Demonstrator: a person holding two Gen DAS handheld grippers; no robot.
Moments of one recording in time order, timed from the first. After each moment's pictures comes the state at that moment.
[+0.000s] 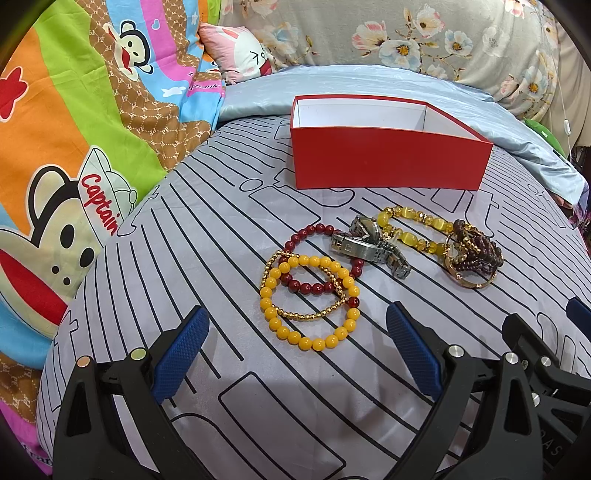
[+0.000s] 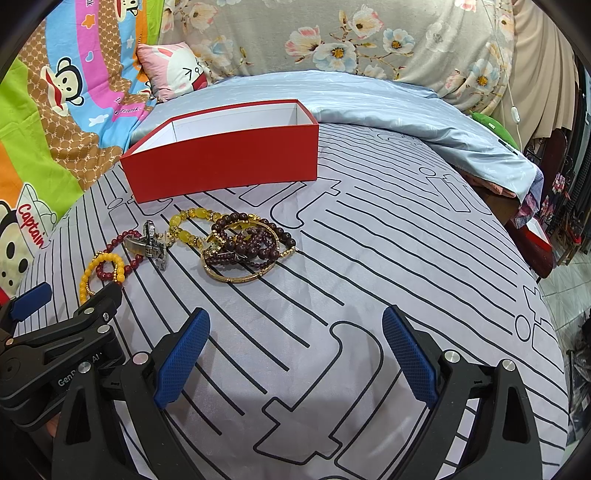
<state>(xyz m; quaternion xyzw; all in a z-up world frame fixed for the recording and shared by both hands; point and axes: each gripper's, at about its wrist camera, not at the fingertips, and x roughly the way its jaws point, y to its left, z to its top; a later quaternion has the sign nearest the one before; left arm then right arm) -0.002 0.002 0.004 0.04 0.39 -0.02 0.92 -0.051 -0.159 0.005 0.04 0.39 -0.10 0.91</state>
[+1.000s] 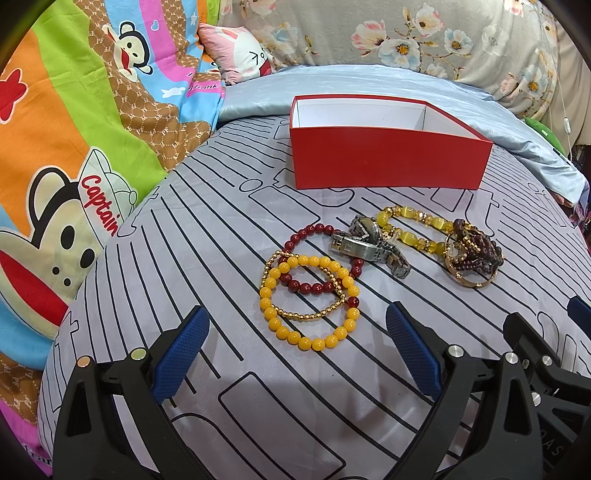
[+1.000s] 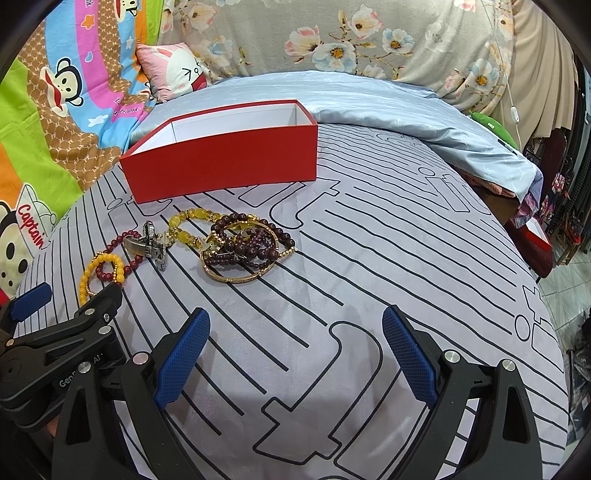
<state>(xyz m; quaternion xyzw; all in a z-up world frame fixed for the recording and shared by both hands) -0.003 0.003 0.005 0.04 0.39 -0.02 0.92 -0.051 -0.156 0.002 0.04 0.39 -0.10 0.92</state>
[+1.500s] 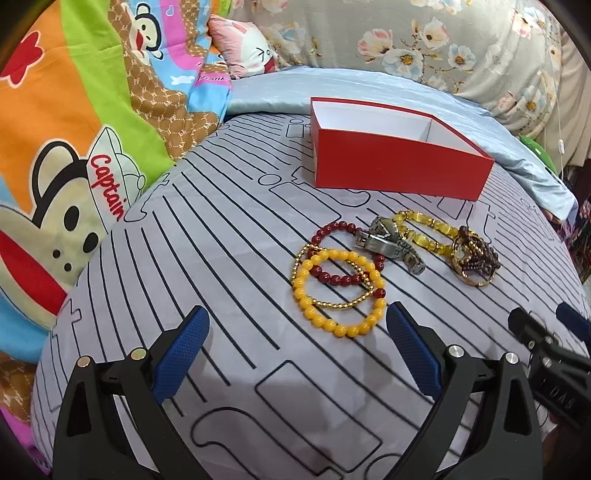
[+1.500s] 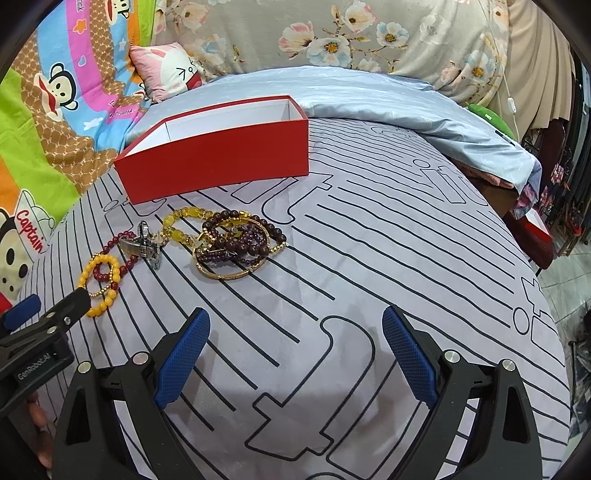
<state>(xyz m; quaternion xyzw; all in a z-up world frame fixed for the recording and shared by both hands) -0.007 0.037 0.014 0.01 0.40 -0.05 0.92 -0.053 -0.167 0.004 0.05 0.40 -0.10 0.91</state>
